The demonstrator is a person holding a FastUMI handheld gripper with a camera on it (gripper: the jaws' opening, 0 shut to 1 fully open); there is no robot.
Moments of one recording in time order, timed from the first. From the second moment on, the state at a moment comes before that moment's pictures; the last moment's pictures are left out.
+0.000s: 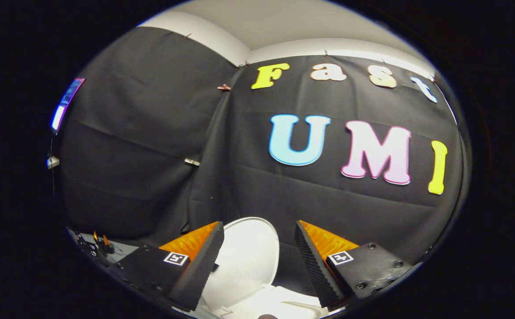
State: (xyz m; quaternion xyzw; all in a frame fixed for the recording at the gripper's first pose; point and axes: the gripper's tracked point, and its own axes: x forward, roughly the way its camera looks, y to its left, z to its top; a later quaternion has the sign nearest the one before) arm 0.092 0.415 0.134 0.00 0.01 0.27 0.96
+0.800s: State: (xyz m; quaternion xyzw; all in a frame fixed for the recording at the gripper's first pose) arm 0.091 0.055 0.026 0.01 0.05 0.00 1.00
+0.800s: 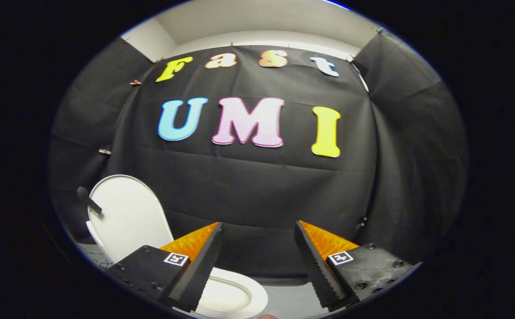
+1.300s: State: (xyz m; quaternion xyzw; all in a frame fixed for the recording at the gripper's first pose) arm 0.055 0.011 -0.008 -0.01 0.03 -0.03 1.00
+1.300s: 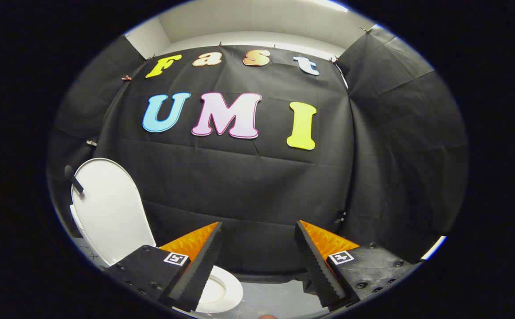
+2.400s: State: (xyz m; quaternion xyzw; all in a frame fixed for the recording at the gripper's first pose) arm 0.041 0.031 -0.002 0.00 0.00 0.01 1.00
